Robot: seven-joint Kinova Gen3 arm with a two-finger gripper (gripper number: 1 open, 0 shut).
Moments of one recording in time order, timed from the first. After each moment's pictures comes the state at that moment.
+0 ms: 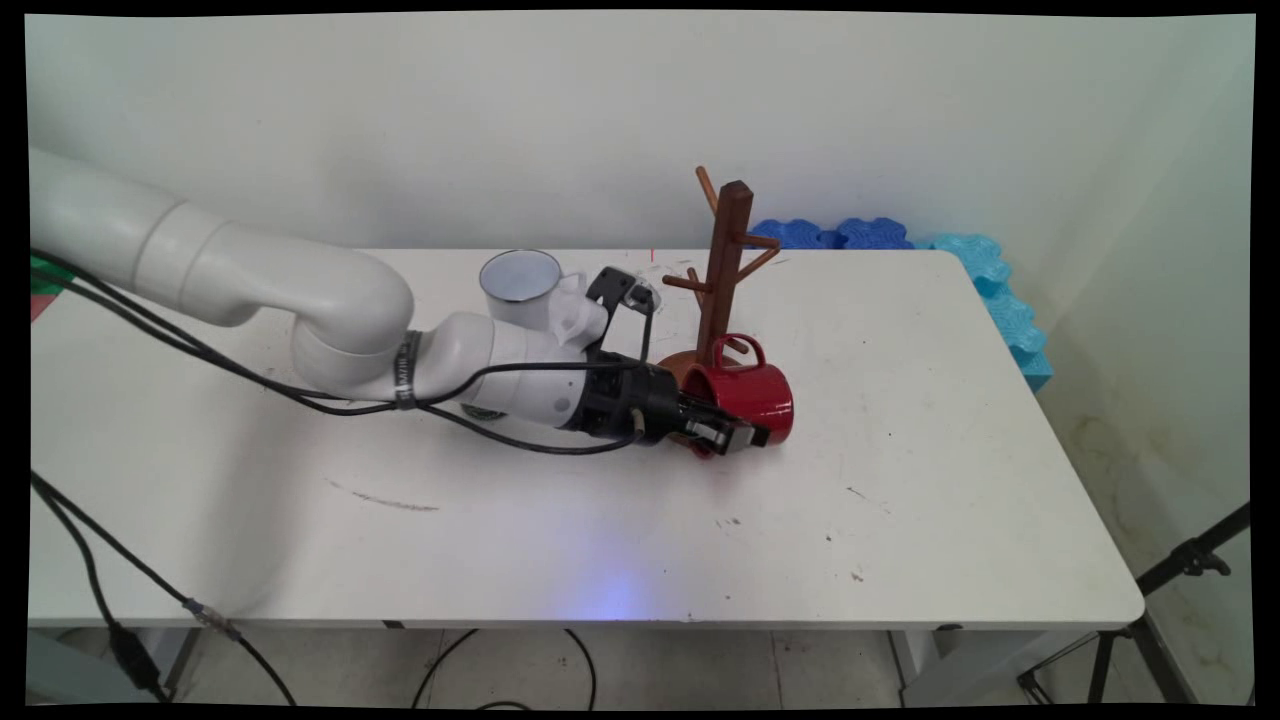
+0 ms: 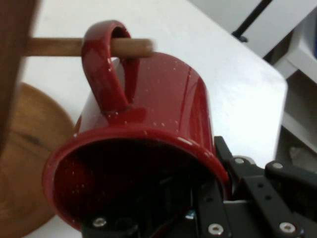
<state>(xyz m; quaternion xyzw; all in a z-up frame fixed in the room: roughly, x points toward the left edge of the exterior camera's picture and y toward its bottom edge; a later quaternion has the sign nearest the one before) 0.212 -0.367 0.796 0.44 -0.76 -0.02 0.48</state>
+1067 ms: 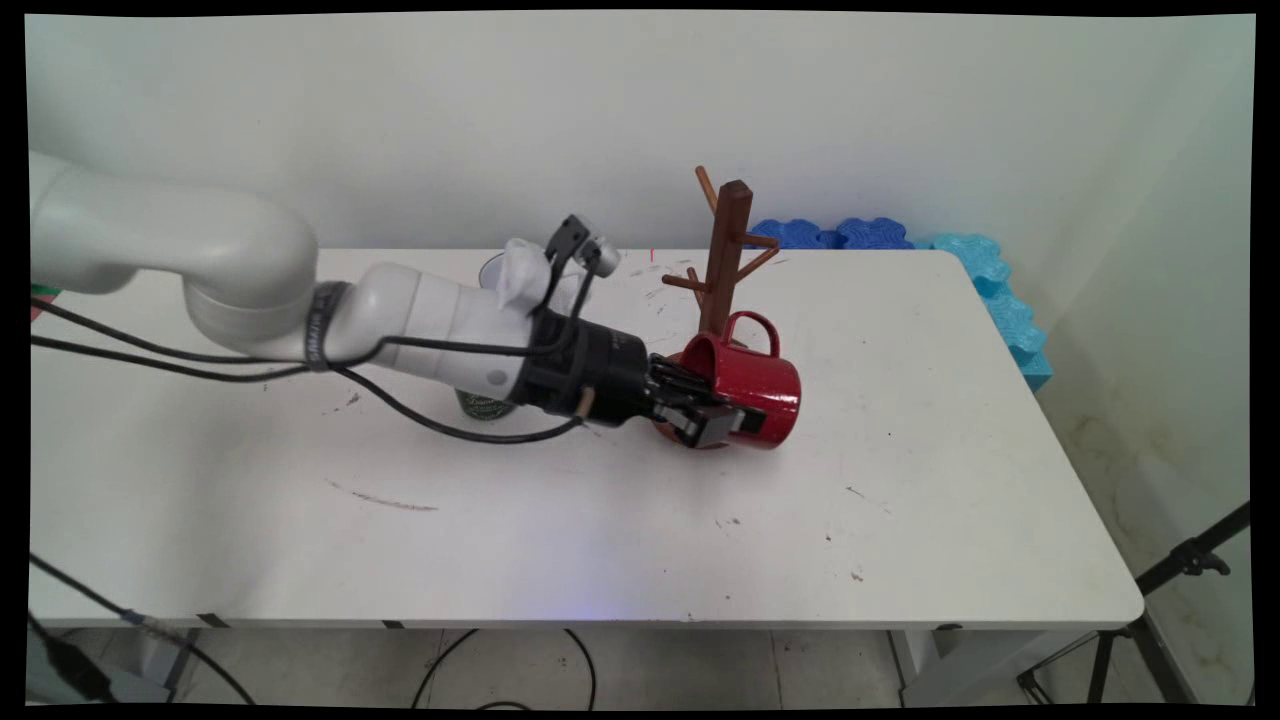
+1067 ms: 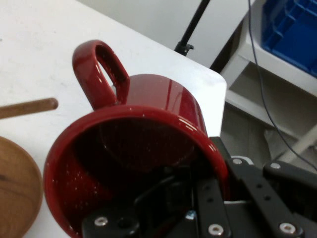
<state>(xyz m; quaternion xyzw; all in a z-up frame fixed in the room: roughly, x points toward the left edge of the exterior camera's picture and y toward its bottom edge) 0.235 -0.335 0.864 0.36 -0.78 -0.01 0.51</state>
